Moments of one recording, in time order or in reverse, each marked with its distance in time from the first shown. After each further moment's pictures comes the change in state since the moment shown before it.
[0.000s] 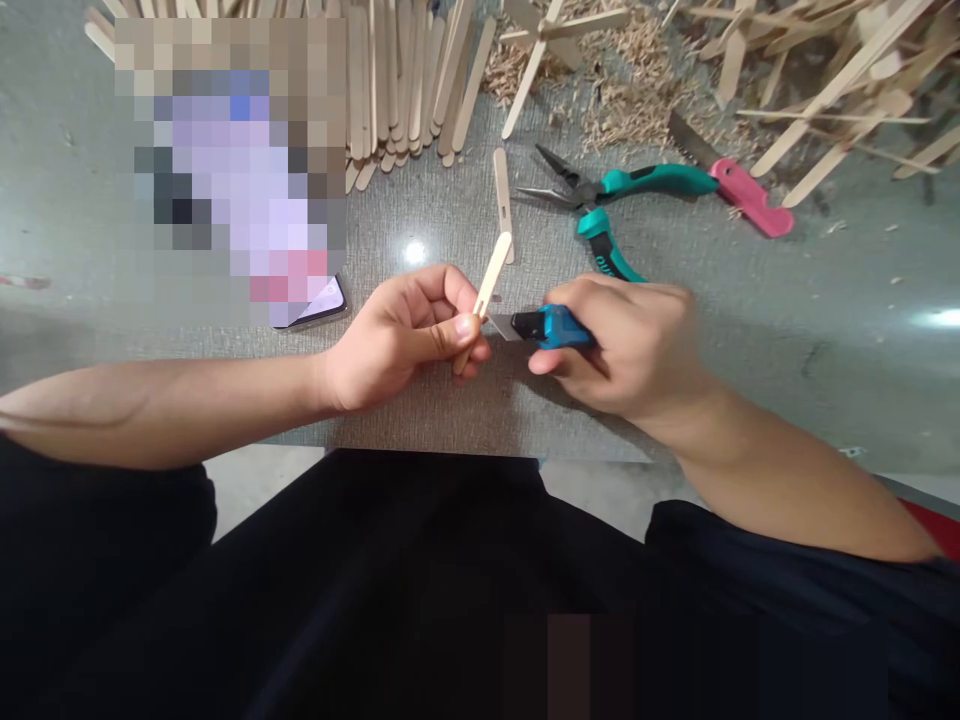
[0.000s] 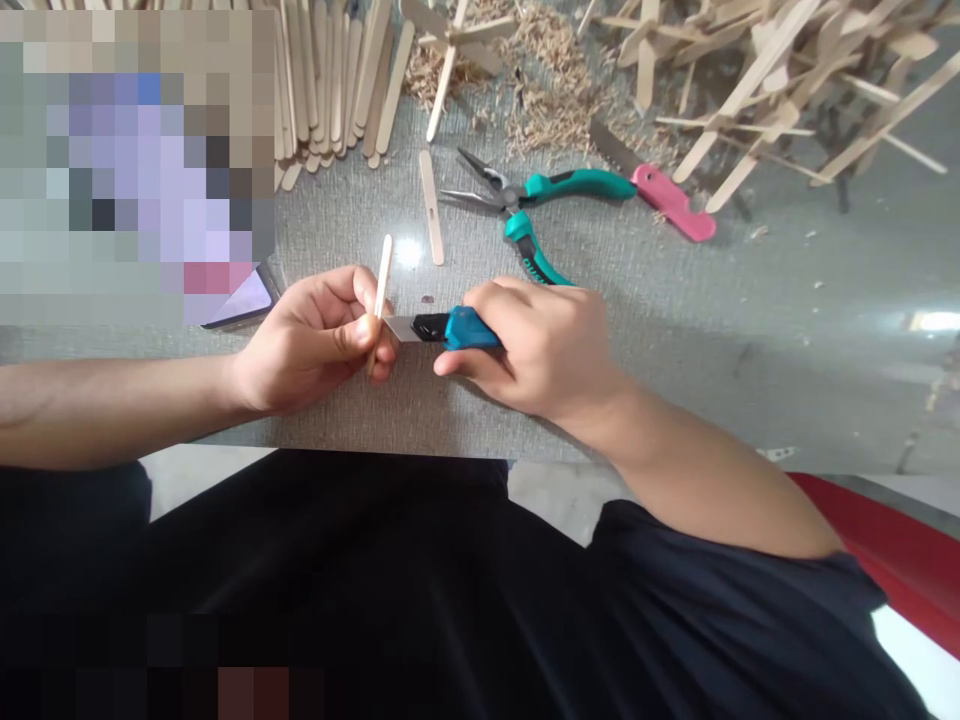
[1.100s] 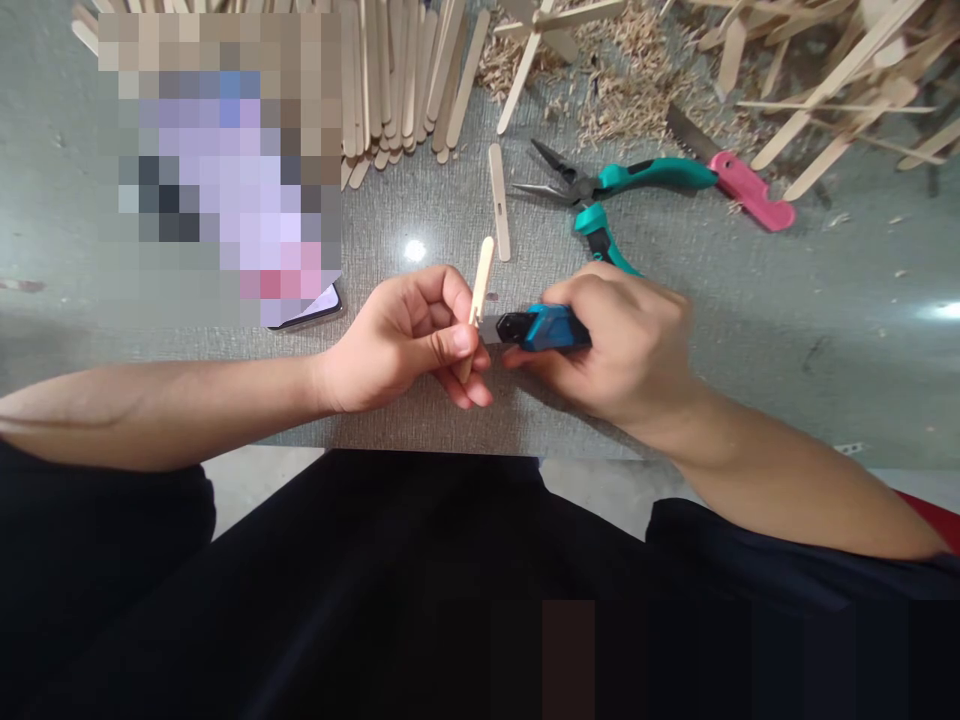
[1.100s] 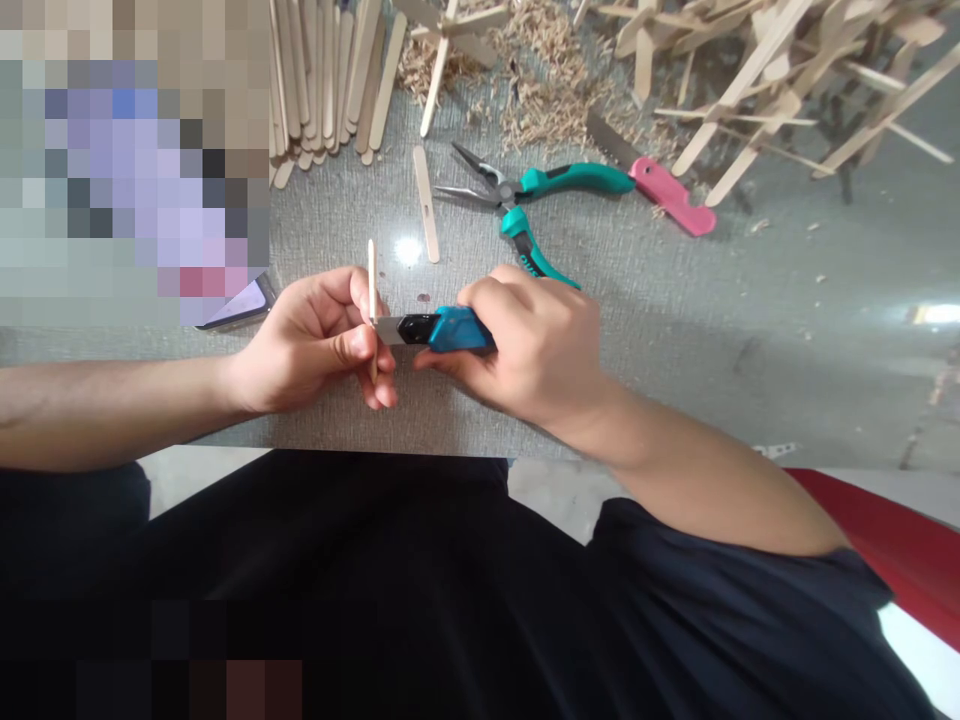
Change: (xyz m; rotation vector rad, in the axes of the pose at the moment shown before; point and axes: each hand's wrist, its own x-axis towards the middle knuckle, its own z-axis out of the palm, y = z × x) left_hand 0.001 0.000 -0.002 0.056 -0.101 -0.045; right_hand 0.000 -0.015 -0.003 -0.088 -0.052 0.126
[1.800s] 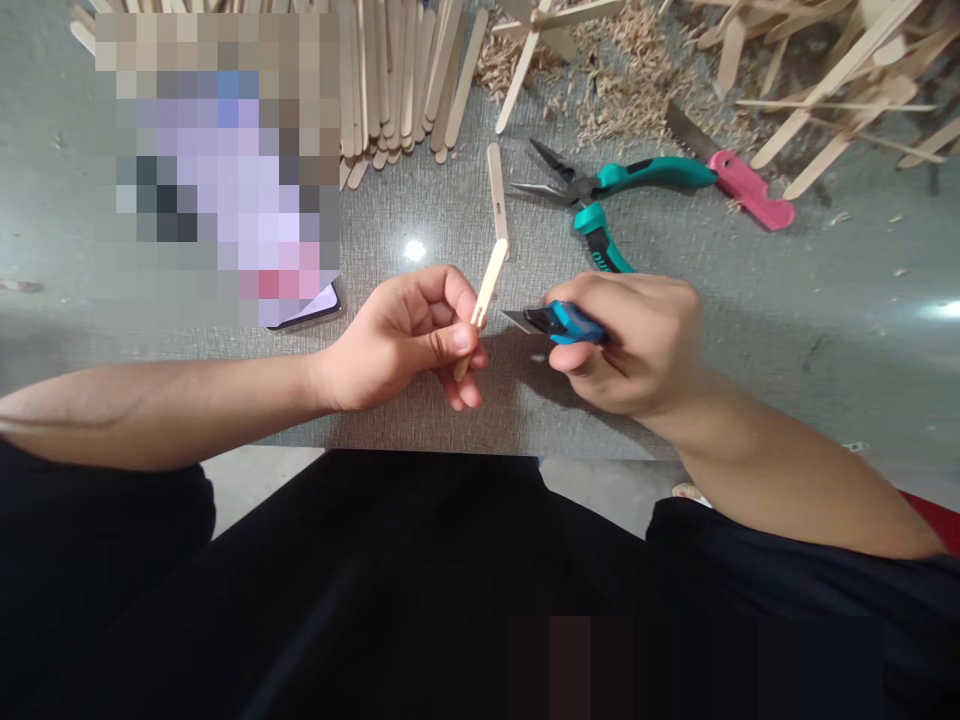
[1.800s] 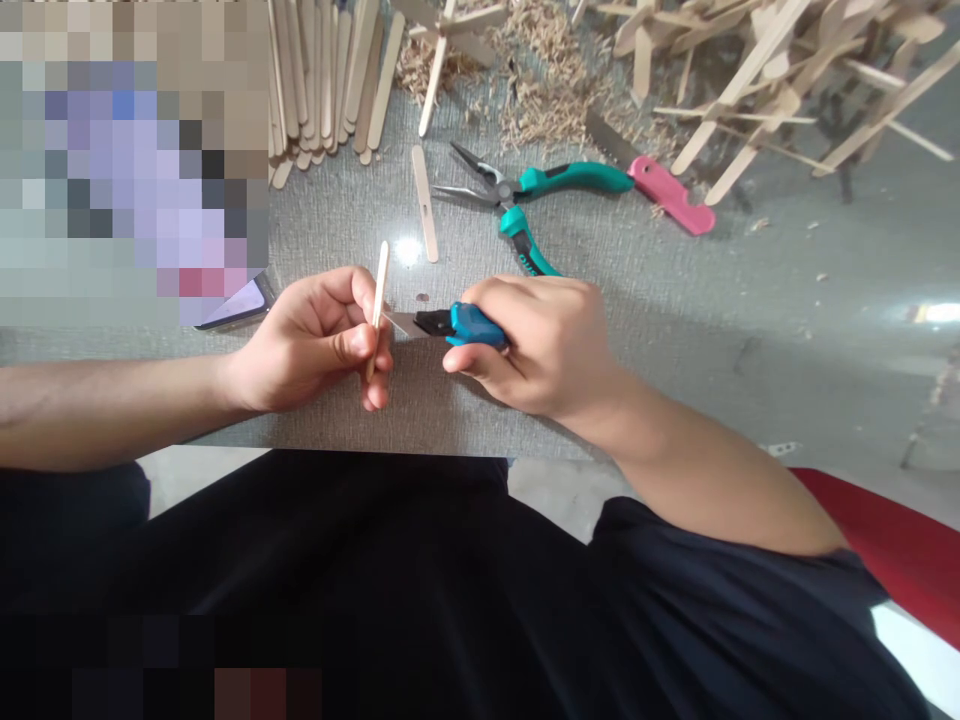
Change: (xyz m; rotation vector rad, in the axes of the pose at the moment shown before) left_hand 0.001 0.001 0.001 -0.009 0.000 -0.005; right_hand 0.004 0.016 -0.002 0.240 0.090 -0.160
